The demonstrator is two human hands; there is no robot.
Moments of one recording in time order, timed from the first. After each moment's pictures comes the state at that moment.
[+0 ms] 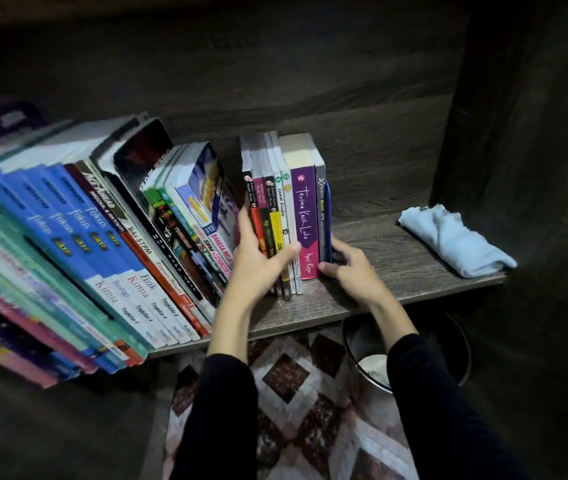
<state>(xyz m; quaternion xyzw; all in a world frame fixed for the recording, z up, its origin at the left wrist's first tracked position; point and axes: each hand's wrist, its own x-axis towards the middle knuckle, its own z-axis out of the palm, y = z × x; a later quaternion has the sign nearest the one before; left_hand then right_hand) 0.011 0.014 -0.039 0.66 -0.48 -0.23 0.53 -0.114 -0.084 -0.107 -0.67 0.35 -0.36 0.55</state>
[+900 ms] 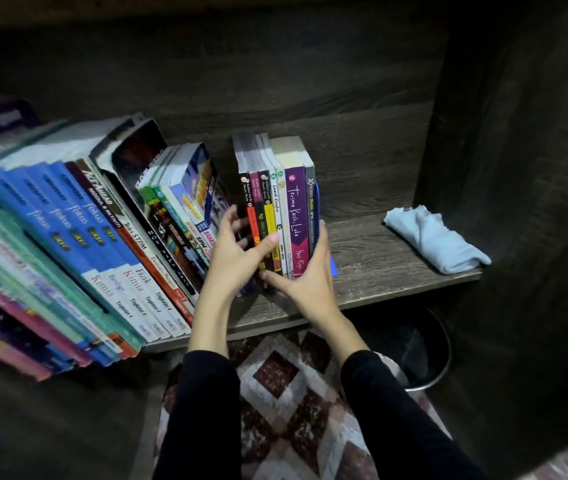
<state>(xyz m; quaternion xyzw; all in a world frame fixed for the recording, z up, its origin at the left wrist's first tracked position) 0.022 0.020 -0.031 0.65 -0.44 -0.27 0.55 -0.081 -0.029 -0.103 -0.66 0.41 -0.46 0.44</state>
